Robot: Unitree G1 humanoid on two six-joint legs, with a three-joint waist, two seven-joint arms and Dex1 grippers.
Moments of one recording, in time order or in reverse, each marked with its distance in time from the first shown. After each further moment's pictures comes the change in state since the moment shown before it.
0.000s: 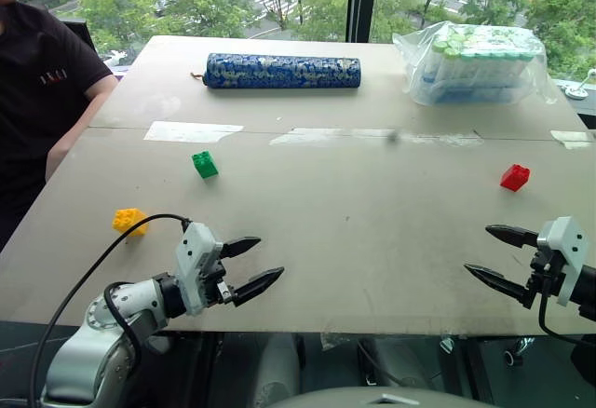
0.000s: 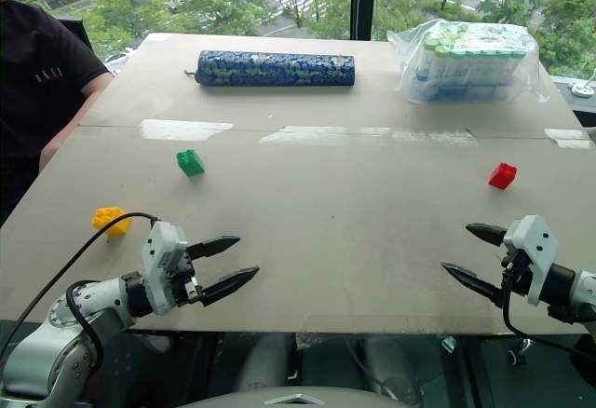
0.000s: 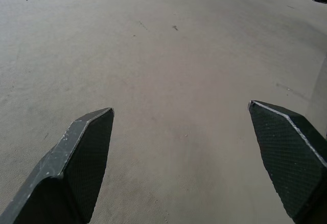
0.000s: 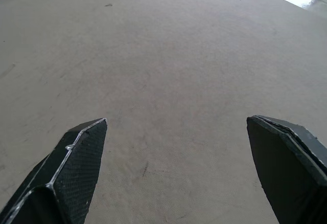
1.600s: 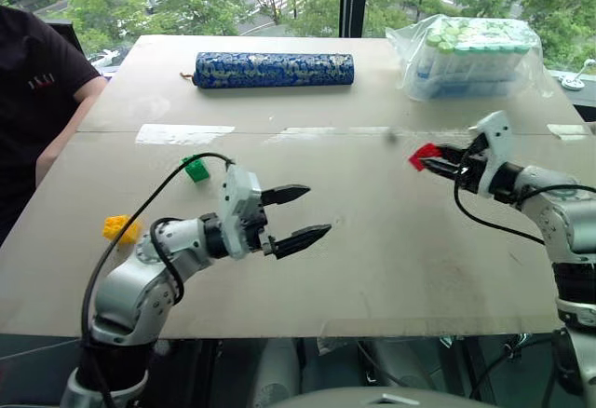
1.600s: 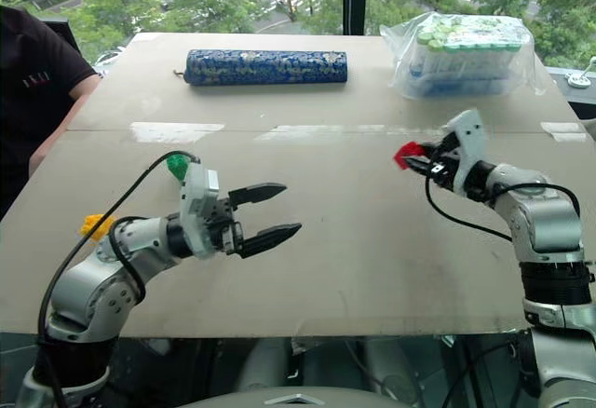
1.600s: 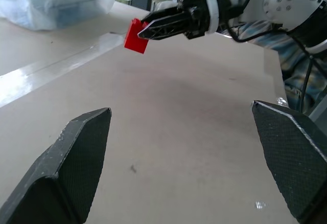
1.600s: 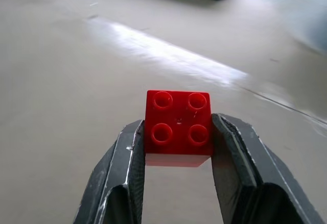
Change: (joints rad) left arm -0.350 0.015 -0.106 -0.009 -0.110 0.097 -0.020; right arm -0.853 0.114 0.425 0.302 -0.136 0.291 -0.072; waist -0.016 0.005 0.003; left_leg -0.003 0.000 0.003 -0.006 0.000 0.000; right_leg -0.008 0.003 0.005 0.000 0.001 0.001
